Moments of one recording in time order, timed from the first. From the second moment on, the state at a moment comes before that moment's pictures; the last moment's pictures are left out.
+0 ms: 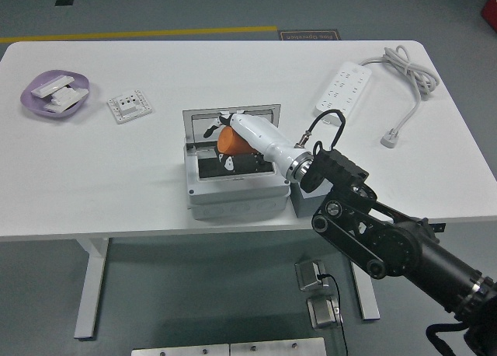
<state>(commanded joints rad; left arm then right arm) 0.12 0.08 -1.46 -0.18 0.96 0.13 0.23 0.59 -0.06 0.77 1.16 -1.87 -0.08 0.01</state>
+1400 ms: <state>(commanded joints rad) 0.10 0.08 -1.47 -0.18 0.98 0.11 0.23 0.74 -0.09 0.64 0.96 -1.86 -0.07 0.23</state>
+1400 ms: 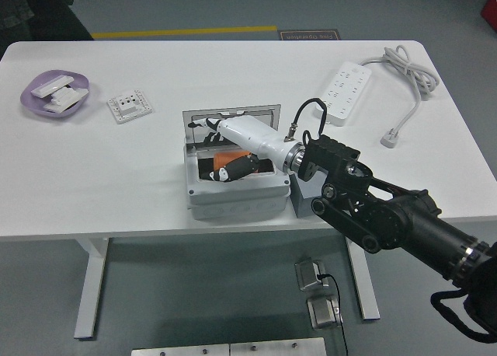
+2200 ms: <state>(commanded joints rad) 0.11 0.07 -1.46 -0.18 0.98 0.11 0.23 0.77 -0.23 0.77 1.09 -1.62 -0.03 0.25</state>
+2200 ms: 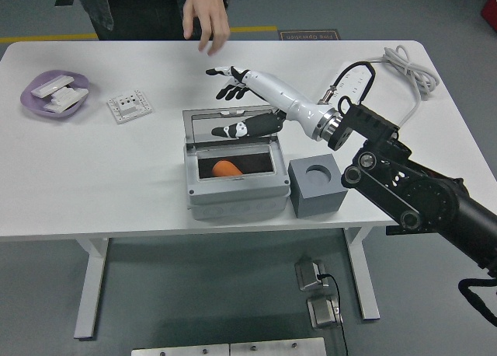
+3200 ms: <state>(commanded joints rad) 0.11 0.07 -1.46 -0.18 0.97 0.11 0.23 0.71 -0.25 0.69 1.11 -1.69 -0.06 0.23</state>
